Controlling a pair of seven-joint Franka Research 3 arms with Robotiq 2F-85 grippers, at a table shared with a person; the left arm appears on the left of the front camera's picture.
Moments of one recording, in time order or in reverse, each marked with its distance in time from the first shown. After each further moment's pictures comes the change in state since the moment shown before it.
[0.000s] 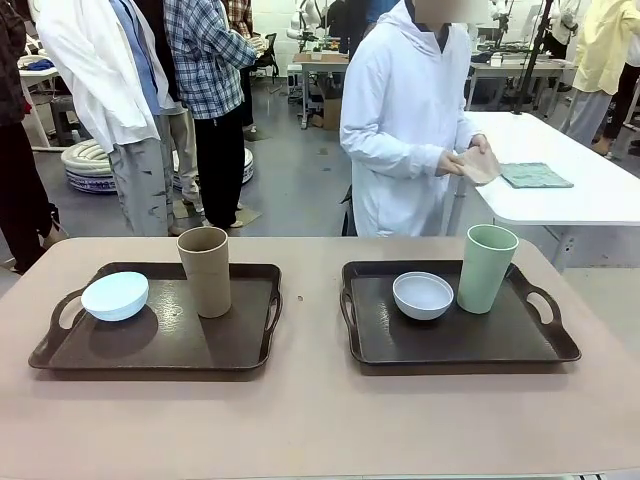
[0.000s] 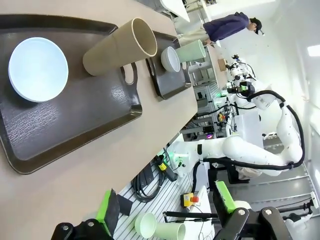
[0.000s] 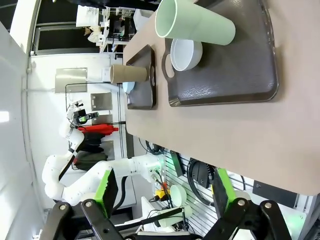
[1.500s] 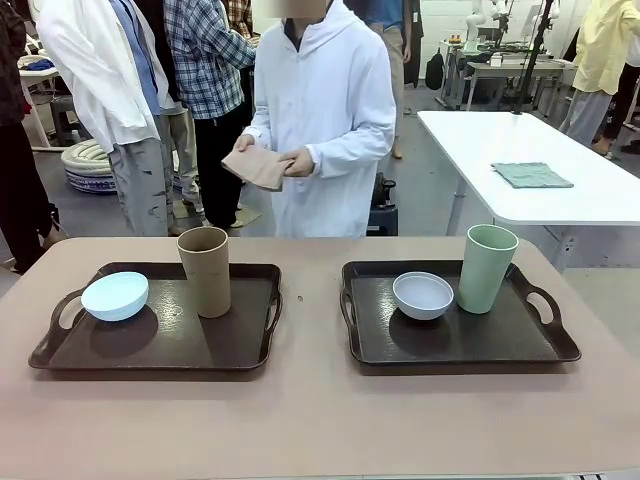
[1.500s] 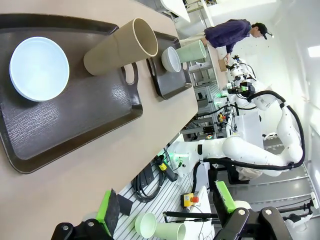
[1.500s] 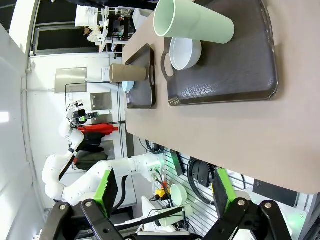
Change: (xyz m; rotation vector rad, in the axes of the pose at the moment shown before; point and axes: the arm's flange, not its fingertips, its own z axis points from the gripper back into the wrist) left arm 0.000 0.000 0.001 0.002 -0.001 0.002; right arm 0.000 0.000 -0.001 -0.001 0.004 -0.004
